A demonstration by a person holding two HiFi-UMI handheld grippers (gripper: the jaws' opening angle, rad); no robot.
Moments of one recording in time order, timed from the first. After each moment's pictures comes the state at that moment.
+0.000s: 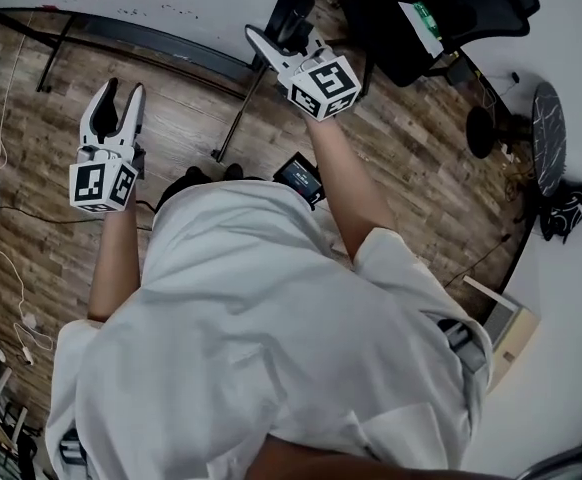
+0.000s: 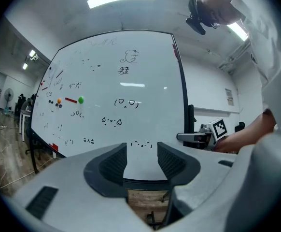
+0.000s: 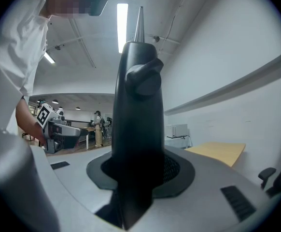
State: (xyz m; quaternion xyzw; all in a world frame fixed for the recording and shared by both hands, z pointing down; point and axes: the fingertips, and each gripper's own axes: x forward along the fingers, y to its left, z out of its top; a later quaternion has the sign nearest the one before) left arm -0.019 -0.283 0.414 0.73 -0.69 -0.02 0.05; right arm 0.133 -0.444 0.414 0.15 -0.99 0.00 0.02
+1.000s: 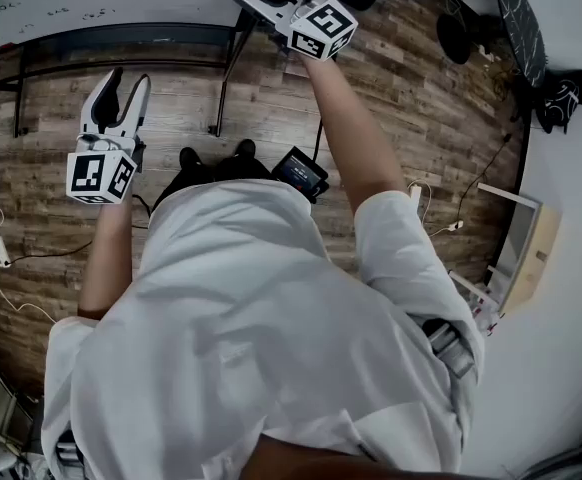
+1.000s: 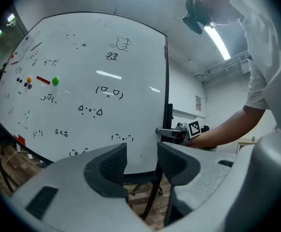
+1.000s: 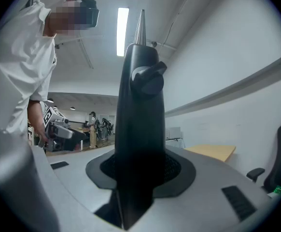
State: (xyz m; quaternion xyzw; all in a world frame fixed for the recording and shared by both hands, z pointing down) left arm 0.021 -0.283 0.431 0.84 -0.53 -0.01 0.09; right arm 0.168 -0.442 0.416 0.18 -0.98 -0.01 0.01
